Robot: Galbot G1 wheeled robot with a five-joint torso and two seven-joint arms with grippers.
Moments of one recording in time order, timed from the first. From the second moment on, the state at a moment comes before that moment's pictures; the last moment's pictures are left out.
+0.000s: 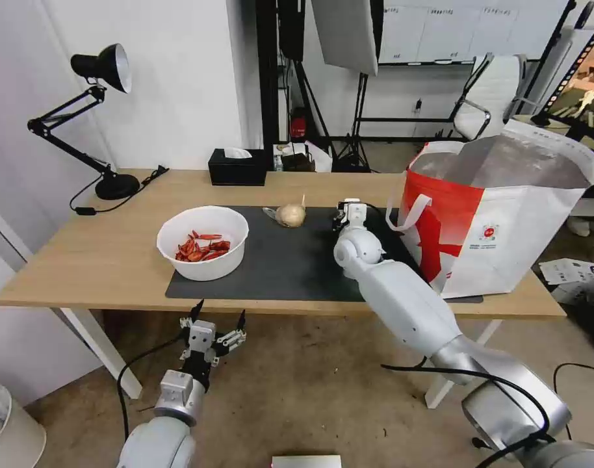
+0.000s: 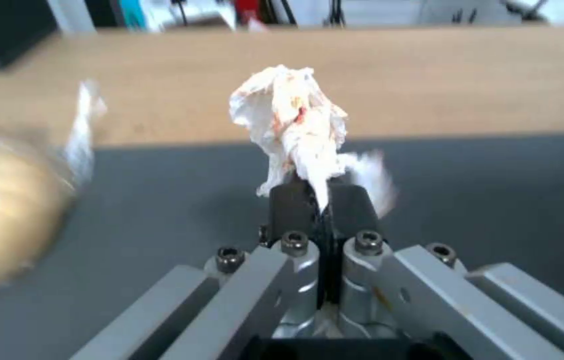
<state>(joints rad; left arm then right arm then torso) 1.54 -1.28 -0.41 -2.04 -0.06 0.05 -0.07 -0.36 1.29 -0.17 1.24 0.79 -0.35 0.61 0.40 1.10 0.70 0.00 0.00</state>
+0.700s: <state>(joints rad) 1.54 -1.28 -0.40 -2.04 -0.06 0.05 -0.07 -0.51 0.98 0.05 1.82 0.69 -0.25 0.61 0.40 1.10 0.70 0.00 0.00</state>
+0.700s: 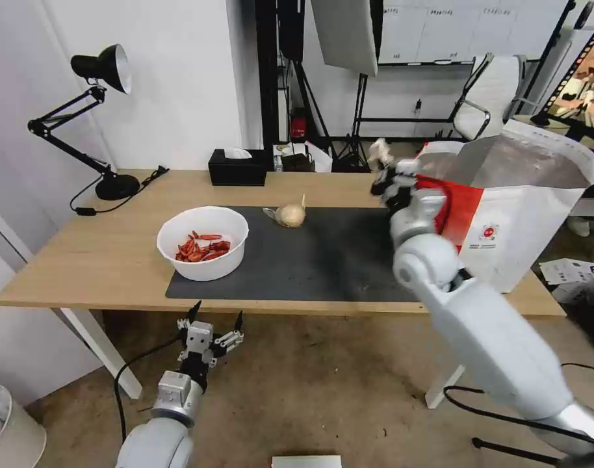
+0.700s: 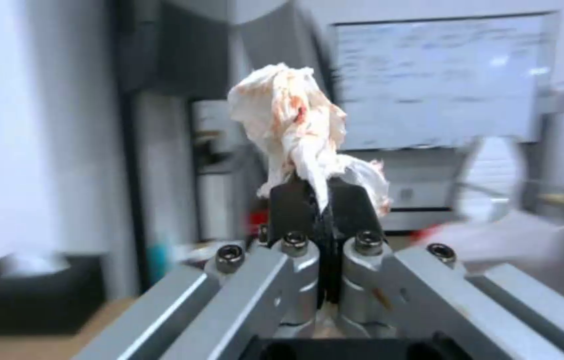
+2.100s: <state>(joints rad) 1.55 -1.27 -0.36 -2.09 -0.09 0.11 -0.09 -0.49 0.81 0.14 1.85 0.99 -0.48 0.82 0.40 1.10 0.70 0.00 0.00</state>
